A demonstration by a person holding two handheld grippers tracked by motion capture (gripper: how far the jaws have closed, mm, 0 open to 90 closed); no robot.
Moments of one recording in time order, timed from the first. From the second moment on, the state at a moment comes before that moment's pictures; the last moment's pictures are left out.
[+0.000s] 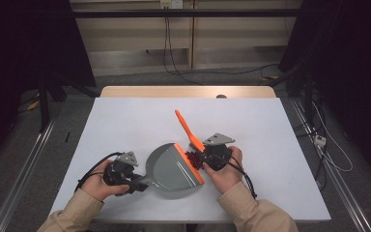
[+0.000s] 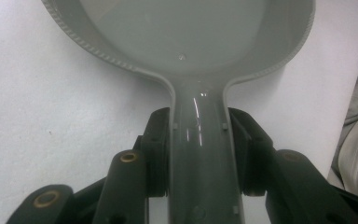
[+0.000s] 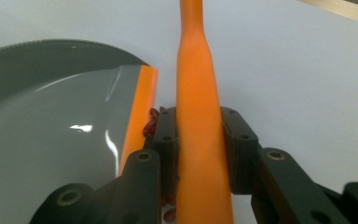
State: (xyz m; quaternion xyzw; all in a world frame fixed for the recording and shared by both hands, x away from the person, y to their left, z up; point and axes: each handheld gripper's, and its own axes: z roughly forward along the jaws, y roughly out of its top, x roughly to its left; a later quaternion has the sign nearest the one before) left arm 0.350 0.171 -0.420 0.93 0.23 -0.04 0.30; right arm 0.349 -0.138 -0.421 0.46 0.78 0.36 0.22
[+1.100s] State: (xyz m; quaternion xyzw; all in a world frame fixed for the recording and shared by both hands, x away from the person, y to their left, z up) left arm 0.351 0.170 -0.425 0.92 0.25 -0.05 0.29; right arm 0.338 -0.100 -0.399 0.43 0.76 0.44 0.21
